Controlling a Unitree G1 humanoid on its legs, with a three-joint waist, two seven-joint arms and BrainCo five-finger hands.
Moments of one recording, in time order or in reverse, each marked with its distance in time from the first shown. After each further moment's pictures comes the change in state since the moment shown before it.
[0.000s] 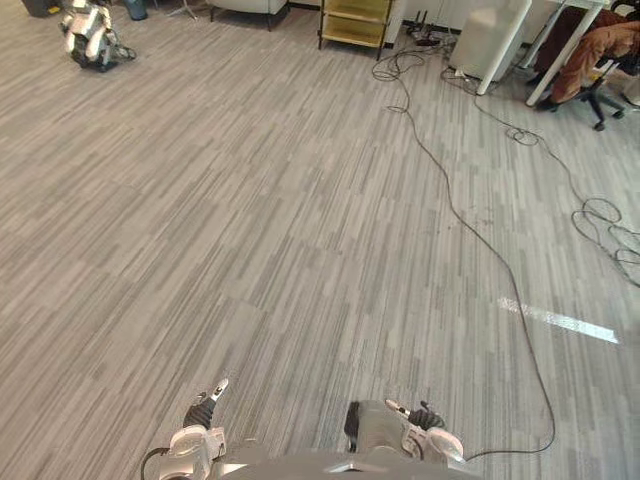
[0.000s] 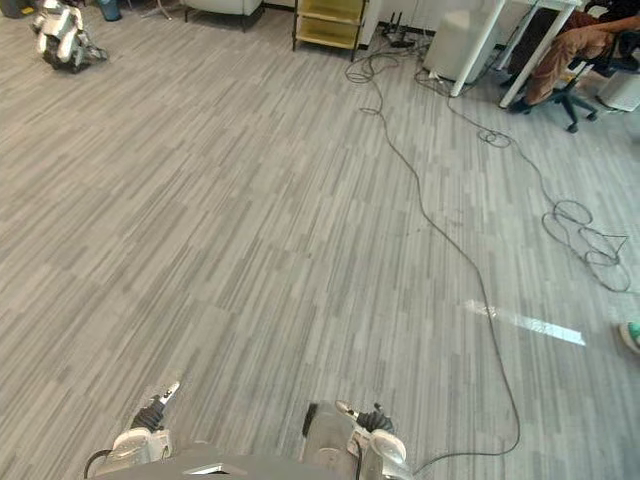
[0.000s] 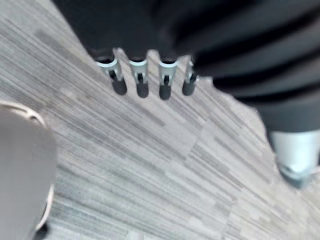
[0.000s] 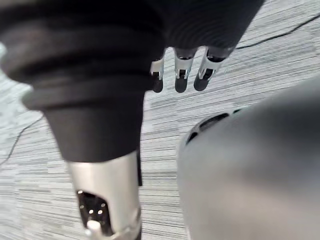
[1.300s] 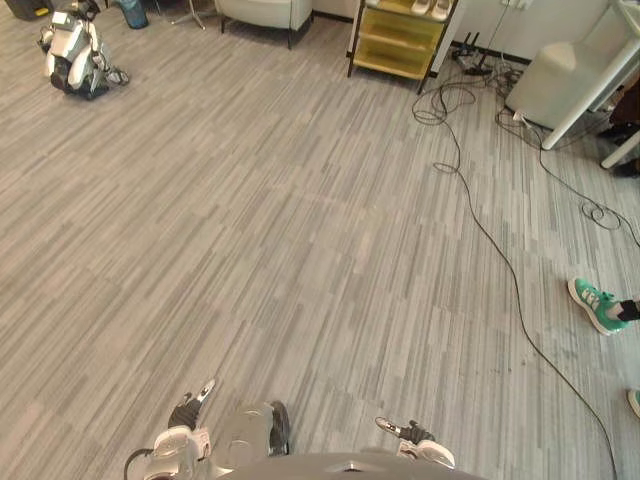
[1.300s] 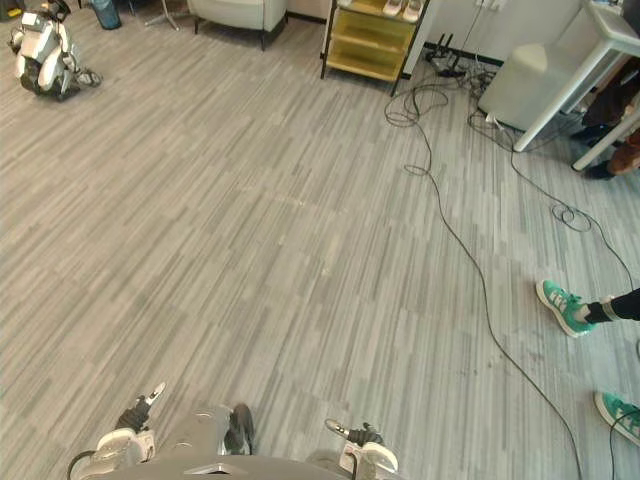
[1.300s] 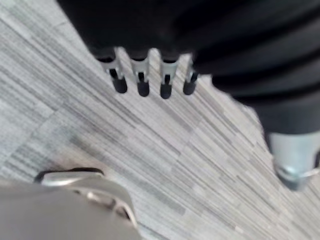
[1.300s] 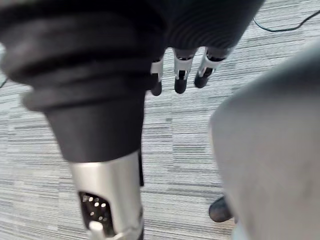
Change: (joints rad) left arm 0.024 0.082 -0.001 0.020 -0.015 -0.002 -0.020; right arm -0.004 -0.009 -0.002 0.154 -0.032 0.016 0.000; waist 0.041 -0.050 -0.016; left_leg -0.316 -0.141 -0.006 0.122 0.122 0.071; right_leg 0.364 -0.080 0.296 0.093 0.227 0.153
